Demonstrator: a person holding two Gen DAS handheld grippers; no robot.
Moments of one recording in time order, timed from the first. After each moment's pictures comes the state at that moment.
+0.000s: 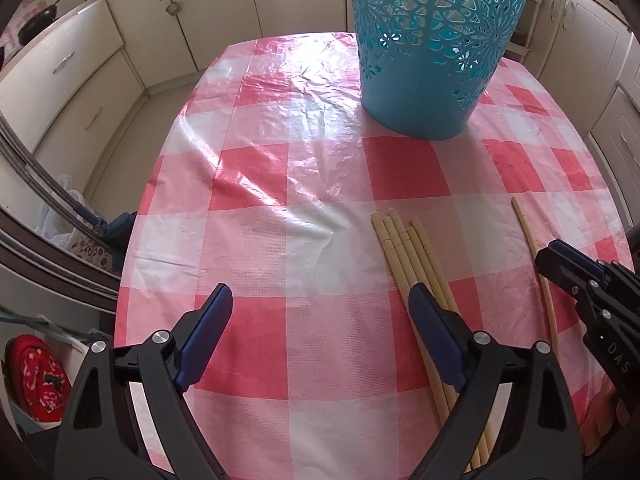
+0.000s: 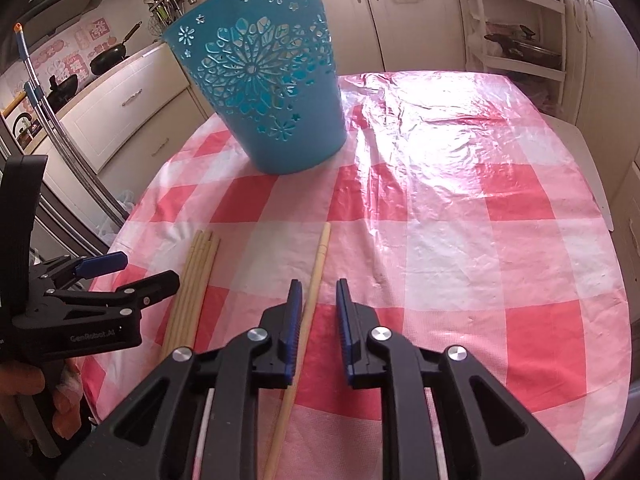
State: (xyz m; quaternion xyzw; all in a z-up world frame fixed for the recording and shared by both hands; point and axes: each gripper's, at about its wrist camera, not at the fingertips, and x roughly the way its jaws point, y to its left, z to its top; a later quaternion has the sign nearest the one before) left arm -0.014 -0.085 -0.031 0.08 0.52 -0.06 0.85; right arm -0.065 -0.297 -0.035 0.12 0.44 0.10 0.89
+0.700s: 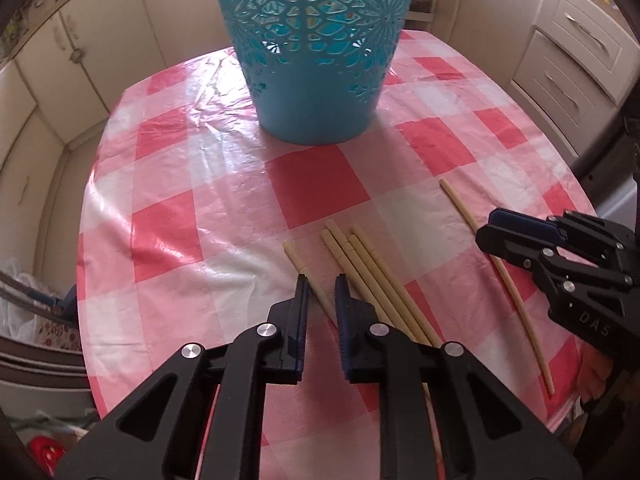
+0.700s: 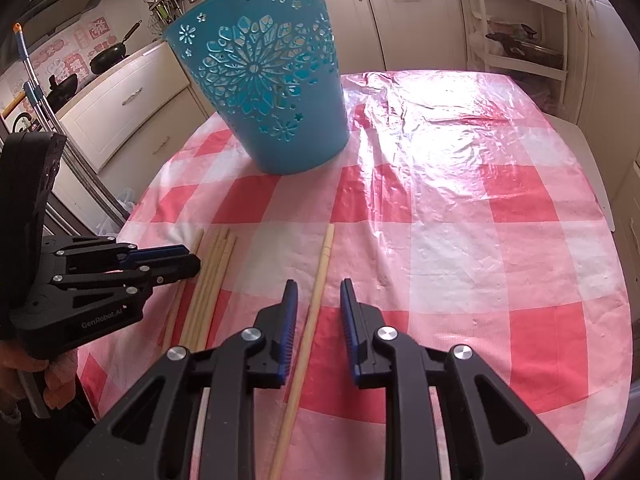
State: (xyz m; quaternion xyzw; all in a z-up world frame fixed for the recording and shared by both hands) left arm -0.002 -0.106 -0.028 0.15 0.51 -0.24 0.81; right arm -0.063 -0.292 -0.035 0.12 0.44 0.10 0.88
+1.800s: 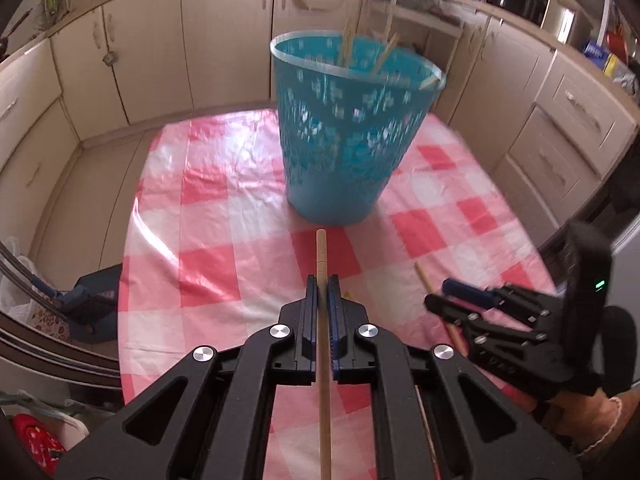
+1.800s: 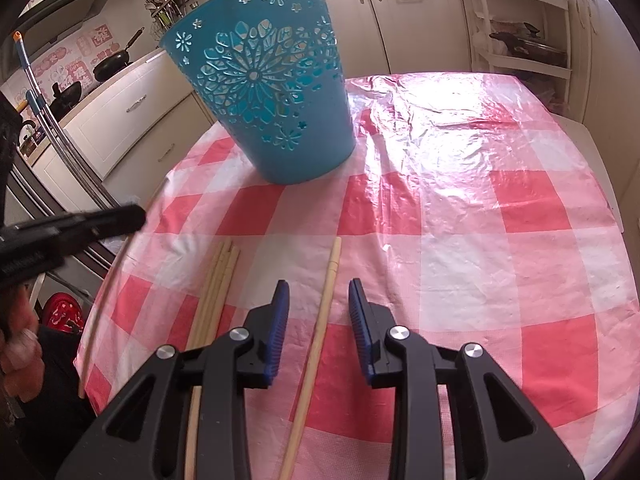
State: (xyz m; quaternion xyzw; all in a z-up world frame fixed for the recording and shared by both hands) left arm -0.006 -0.076 0.048 0.04 0.44 -0.23 0.87; right arm -0.057 -0.293 -0.035 0.13 0.43 0.11 0.89
